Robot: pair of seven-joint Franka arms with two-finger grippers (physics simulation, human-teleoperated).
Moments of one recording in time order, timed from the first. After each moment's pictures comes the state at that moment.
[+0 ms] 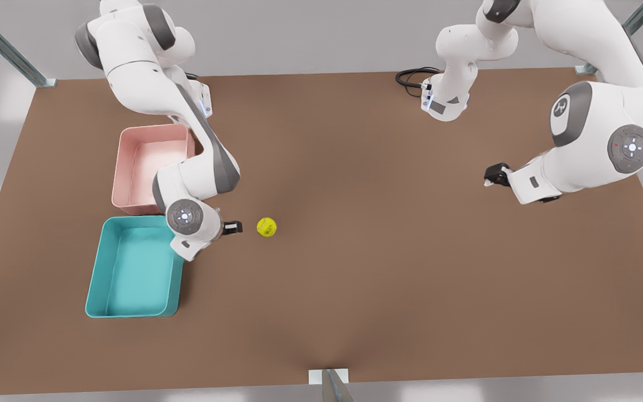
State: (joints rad) left arm -0.02 0.29 -0.12 -1.27 -0.05 1.31 0.23; right arm 0.33 0.49 0.07 -1.54 -0.02 1.80 0.29
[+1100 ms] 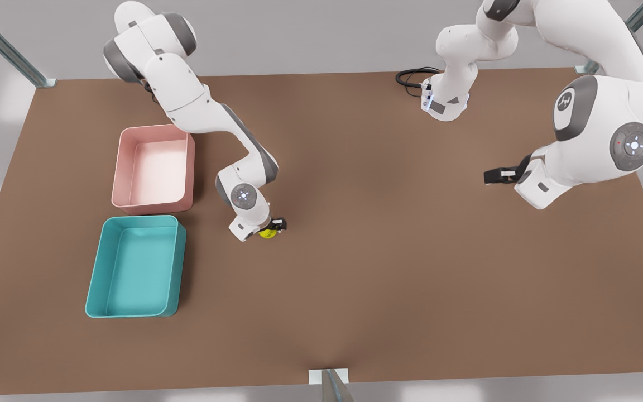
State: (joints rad) left arm -0.01 0.28 -0.13 -1.26 -0.07 1.23 -0.20; right arm 0.48 0.60 0.08 -1.93 0.02 2.51 0.56
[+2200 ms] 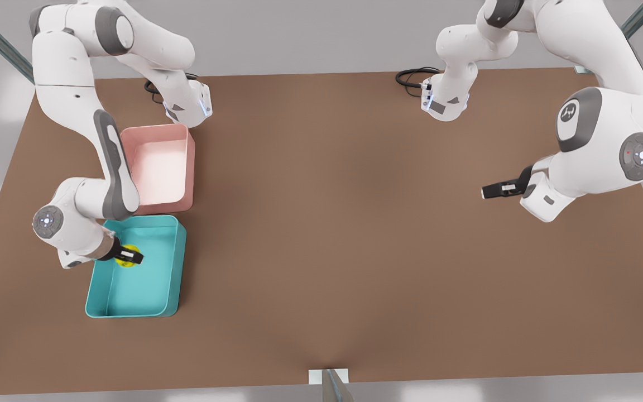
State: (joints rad) left arm 0.00 0.32 -0.12 -1.23 -0.12 1.31 -0.28; right arm -0.15 0.43 0.03 -1.84 0.02 2.24 0.15
